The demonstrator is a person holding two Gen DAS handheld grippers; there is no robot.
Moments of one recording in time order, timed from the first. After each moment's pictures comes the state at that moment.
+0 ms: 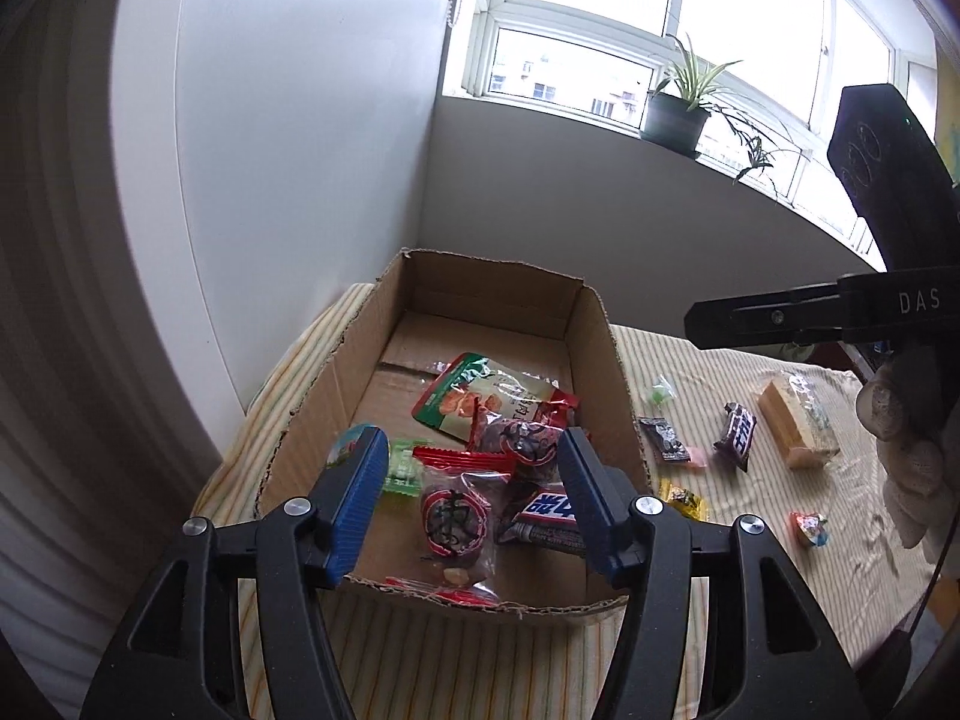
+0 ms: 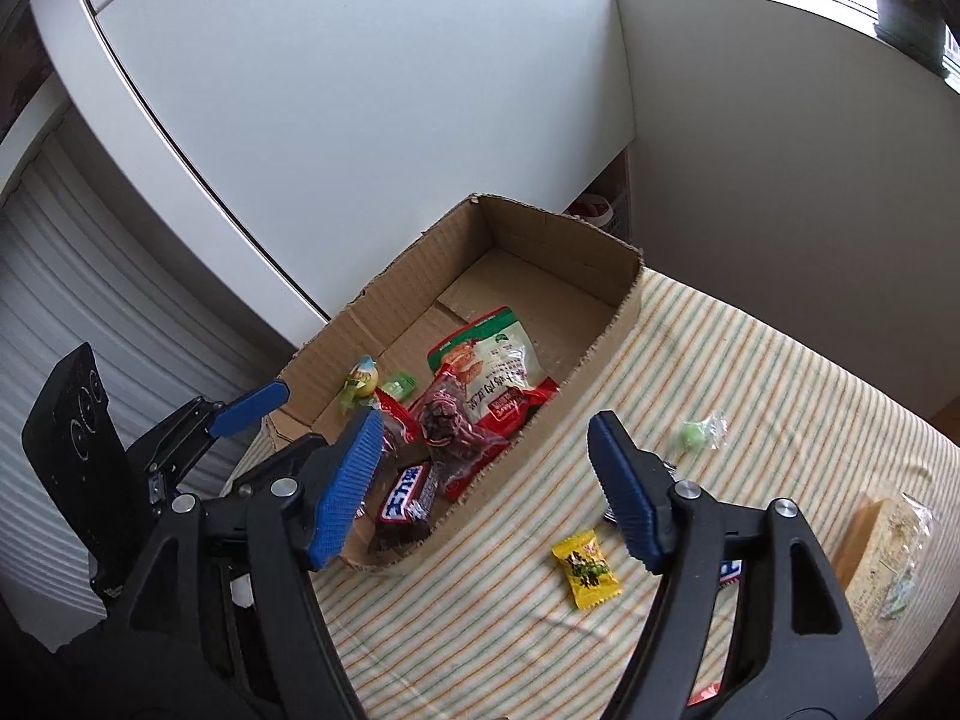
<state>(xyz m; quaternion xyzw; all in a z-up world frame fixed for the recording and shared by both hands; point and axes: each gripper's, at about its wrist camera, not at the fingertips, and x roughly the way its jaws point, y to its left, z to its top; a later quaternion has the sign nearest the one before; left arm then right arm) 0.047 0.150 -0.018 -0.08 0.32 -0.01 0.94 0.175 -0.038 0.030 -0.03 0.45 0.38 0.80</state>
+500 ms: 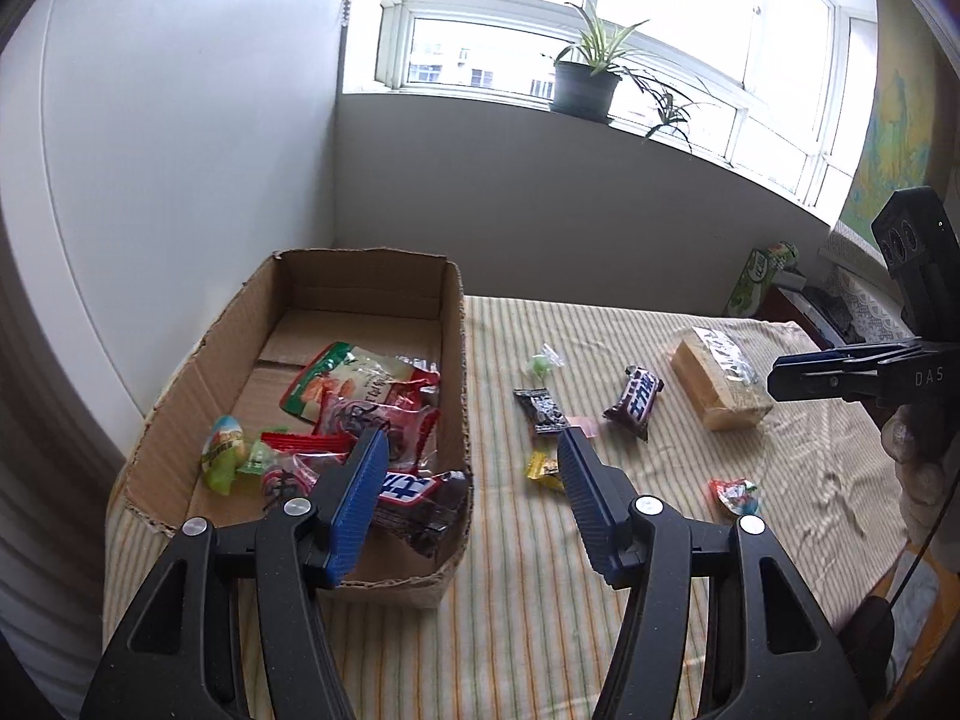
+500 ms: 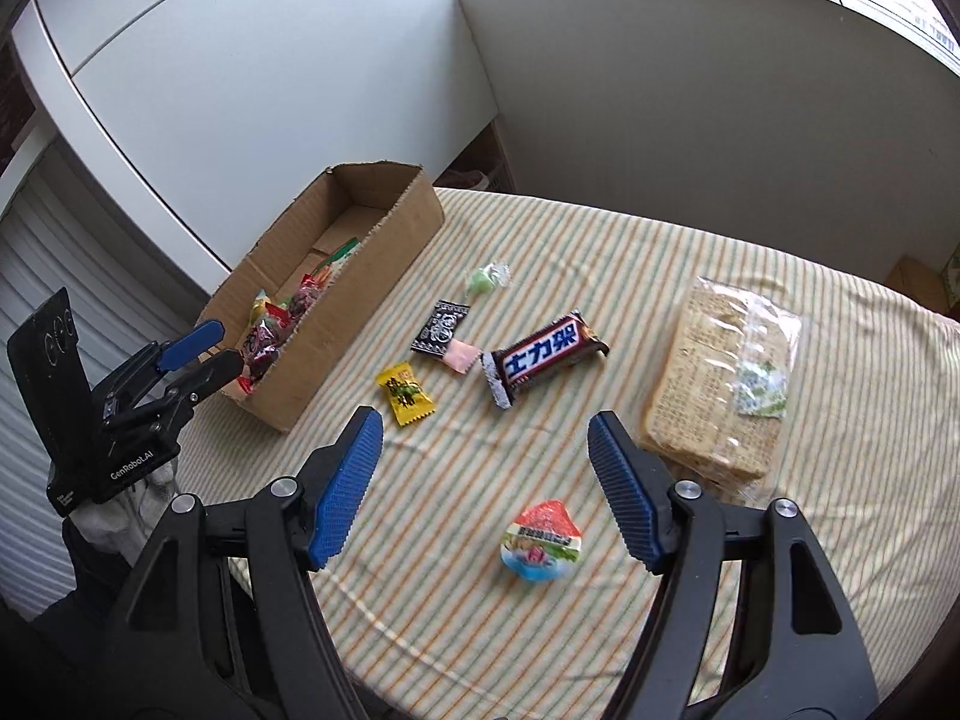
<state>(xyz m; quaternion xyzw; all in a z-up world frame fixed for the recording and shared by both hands) 0.042 0.075 -0.013 -0.04 0.34 -0.08 0.94 0.143 -0.187 -0.005 0.02 0.47 0.29 0.83</state>
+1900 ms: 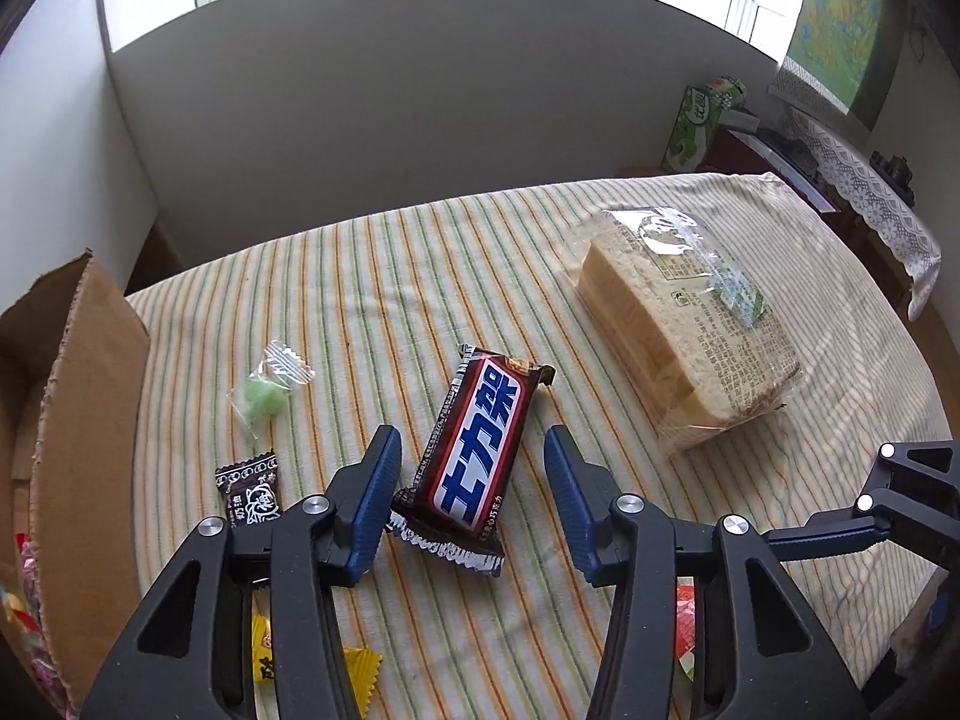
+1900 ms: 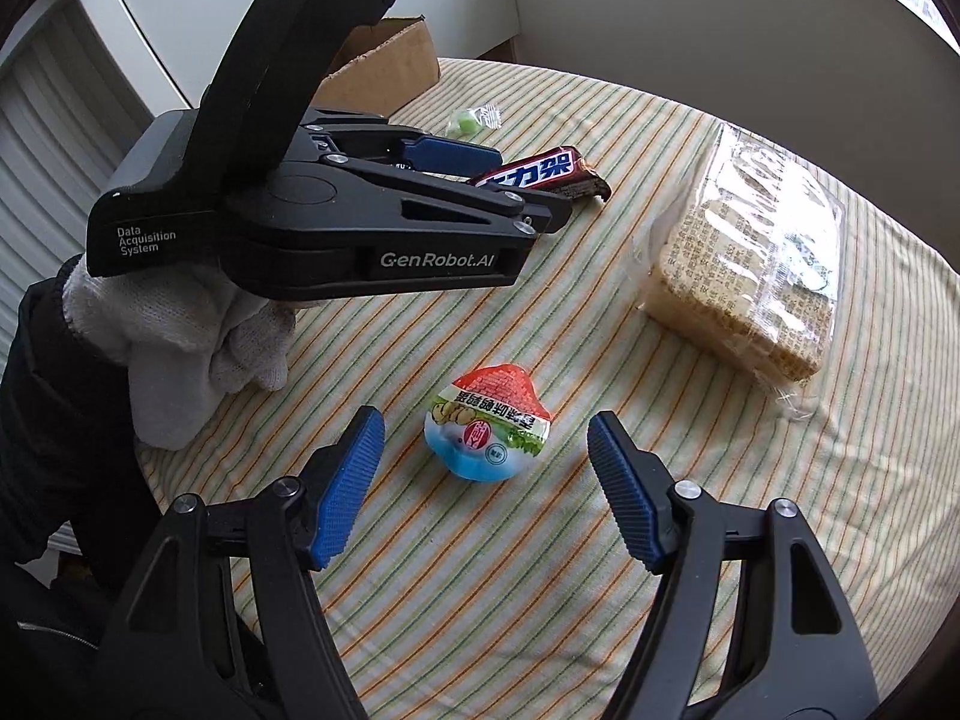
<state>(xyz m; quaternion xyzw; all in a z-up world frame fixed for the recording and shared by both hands) 0.163 -0.079 -0.088 0.07 0.46 -0.18 0.87 0.135 -0.178 -0.095 -0.08 0.51 0.32 0.80</state>
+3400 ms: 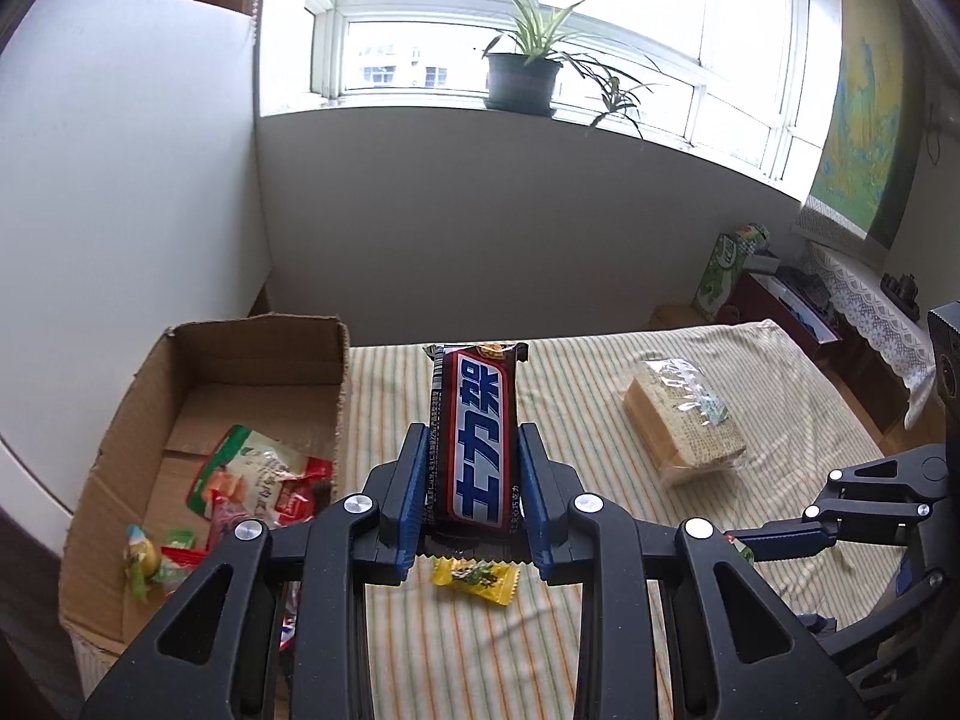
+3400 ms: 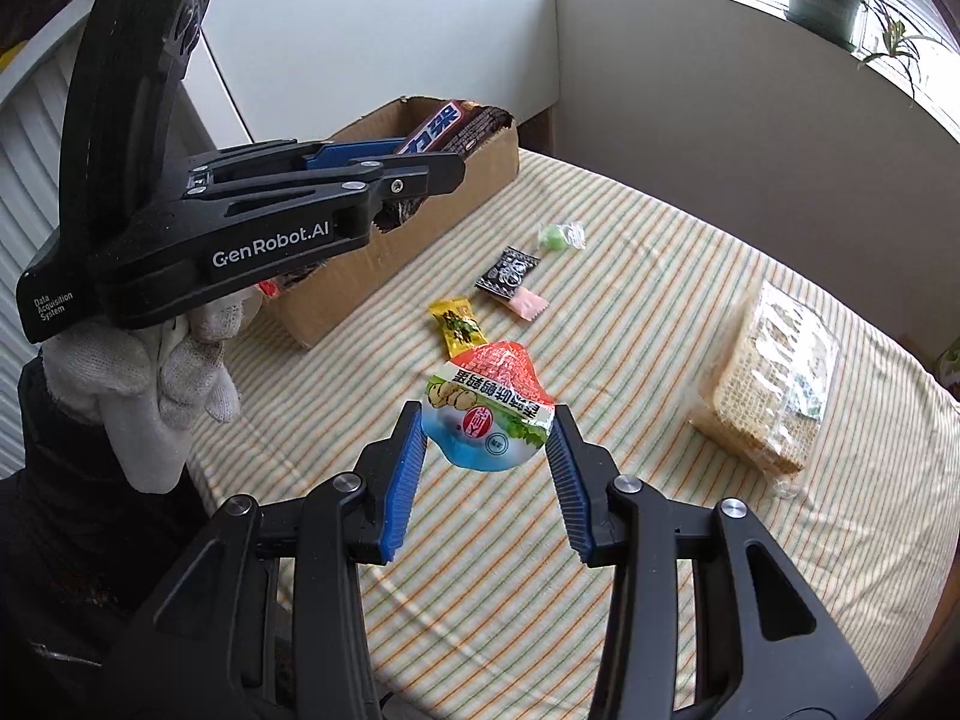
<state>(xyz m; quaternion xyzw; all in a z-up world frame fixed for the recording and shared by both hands) 0.095 0.031 0.006 -0.02 0.33 -0.12 0.94 0.107 -0.115 -0.019 -0.11 0.44 0.34 0.82</state>
